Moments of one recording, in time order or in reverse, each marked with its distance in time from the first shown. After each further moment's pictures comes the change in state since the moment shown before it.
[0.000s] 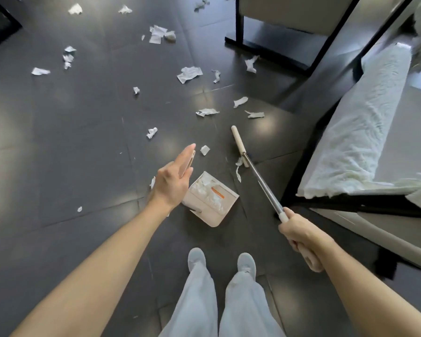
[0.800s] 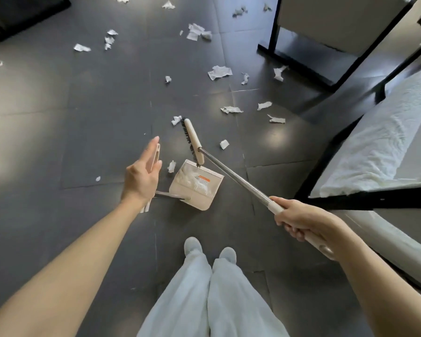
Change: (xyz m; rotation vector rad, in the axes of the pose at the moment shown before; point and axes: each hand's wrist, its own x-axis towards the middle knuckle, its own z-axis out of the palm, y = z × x) left_hand -0.108 -0.066 -0.104 0.016 0.331 -0.156; right_hand -0.108 -0.048 0.043 -0.090 -0.204 -0.219
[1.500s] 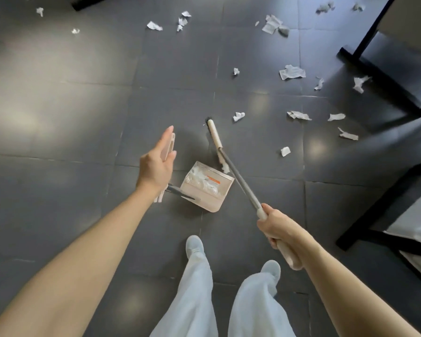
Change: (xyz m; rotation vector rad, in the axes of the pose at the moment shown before) left_hand 0.070 -0.171 -0.154 0.030 0.116 -0.117; right_hand 0.082 -0.173 0.224 -0.344 0.028 -0.055
